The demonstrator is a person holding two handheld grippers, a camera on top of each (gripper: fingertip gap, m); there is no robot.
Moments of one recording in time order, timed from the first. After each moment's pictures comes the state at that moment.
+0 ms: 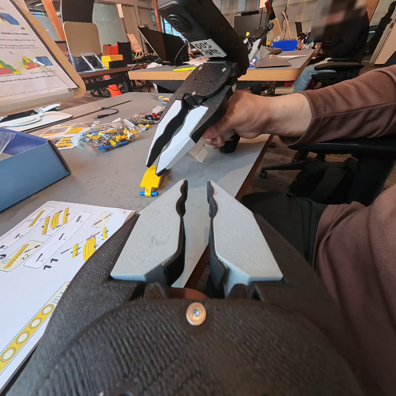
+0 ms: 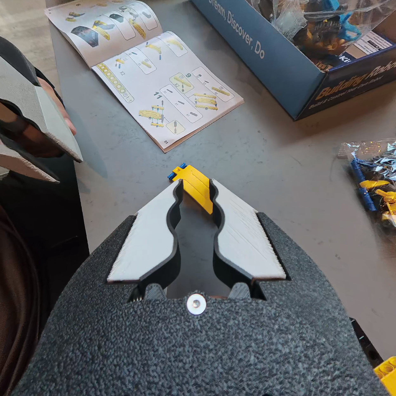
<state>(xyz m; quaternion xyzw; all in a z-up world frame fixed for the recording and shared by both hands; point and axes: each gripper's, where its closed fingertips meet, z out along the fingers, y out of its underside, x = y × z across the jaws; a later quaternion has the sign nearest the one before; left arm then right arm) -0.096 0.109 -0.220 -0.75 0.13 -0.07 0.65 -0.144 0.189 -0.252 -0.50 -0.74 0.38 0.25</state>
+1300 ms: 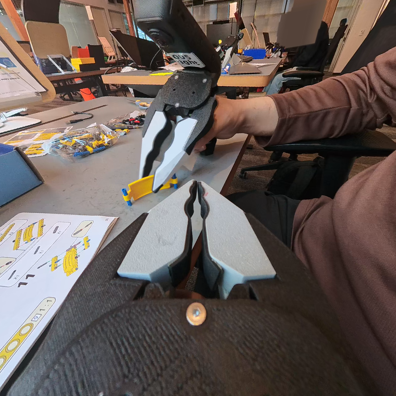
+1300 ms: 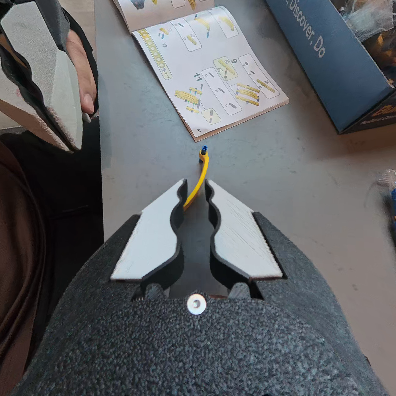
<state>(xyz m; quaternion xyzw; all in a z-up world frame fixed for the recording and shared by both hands) -0.081 0.101 -0.216 -0.74 0.16 -0.12 0.65 -0.133 0.165 -0.262 -0.42 -0.80 0.37 0.22</state>
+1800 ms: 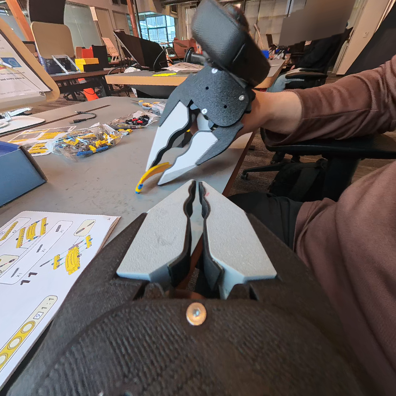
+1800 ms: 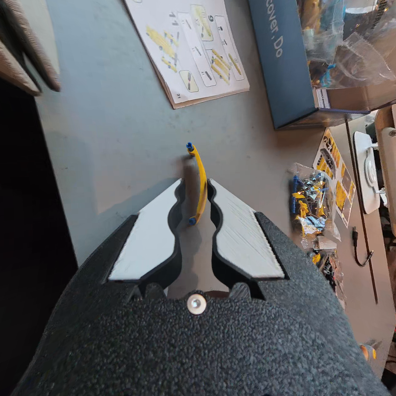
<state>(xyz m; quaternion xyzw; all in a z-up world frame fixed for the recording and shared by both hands) -0.084 0.102 -0.216 -0.74 0.15 -0.12 0.65 -0.125 0.191 -0.263 -0.37 -0.83 0.15 0.39</state>
